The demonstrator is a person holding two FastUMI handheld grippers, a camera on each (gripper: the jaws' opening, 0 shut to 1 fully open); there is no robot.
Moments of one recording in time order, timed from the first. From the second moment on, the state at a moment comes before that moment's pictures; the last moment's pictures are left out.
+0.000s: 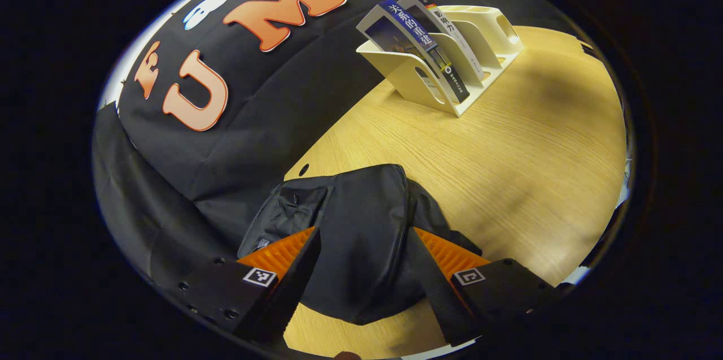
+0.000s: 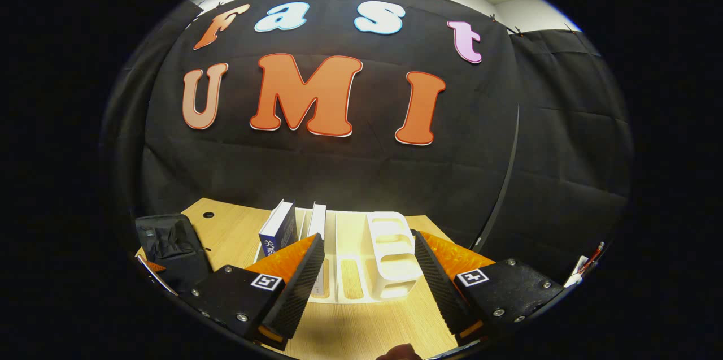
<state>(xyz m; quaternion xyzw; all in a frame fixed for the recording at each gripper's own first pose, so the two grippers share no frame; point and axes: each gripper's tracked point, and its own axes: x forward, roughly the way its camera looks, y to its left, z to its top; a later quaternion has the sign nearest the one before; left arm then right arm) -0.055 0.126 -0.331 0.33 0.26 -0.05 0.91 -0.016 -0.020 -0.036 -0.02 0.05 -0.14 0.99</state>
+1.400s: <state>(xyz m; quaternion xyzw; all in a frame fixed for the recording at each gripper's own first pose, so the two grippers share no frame) -0.020 0.141 -0.320 0.39 0.35 0.02 0.85 0.028 -0.101 -0.036 -0.01 0.03 -0.05 1.00</state>
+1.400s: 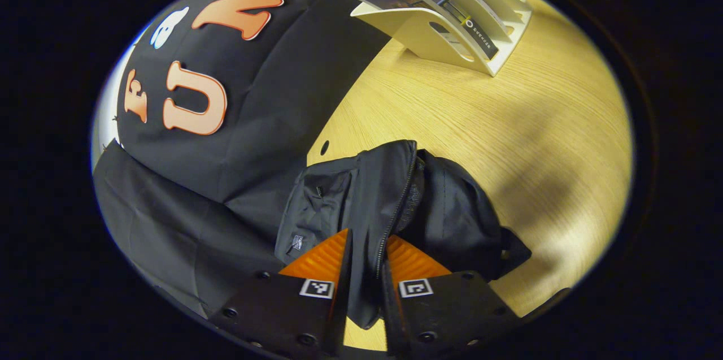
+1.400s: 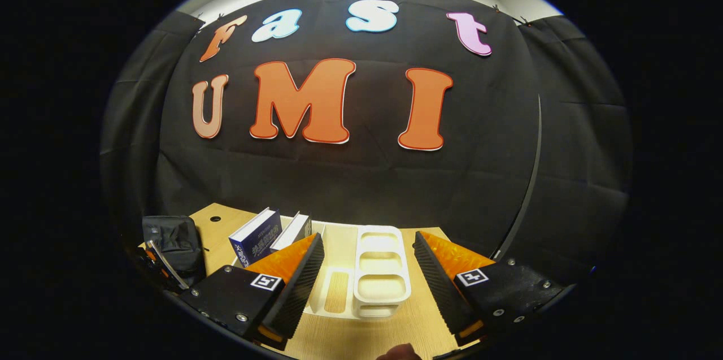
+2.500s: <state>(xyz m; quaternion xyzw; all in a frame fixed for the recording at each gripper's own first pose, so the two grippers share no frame) 0.012 0.177 -0.219 0.21 0.36 -0.15 0.90 0.047 -0.003 -0.032 -0.05 0.10 0.00 0.99</state>
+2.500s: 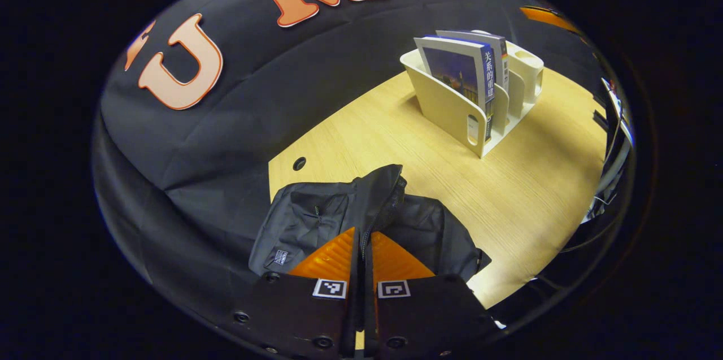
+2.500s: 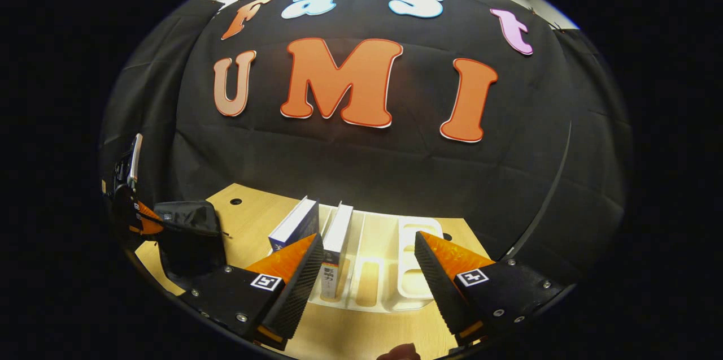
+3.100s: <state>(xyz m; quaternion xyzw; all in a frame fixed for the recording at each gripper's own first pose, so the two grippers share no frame) 0.031 0.206 -0.195 0.23 0.34 -0.28 0.87 0.097 0.079 -0.014 -0.08 0.20 0.01 0.98</state>
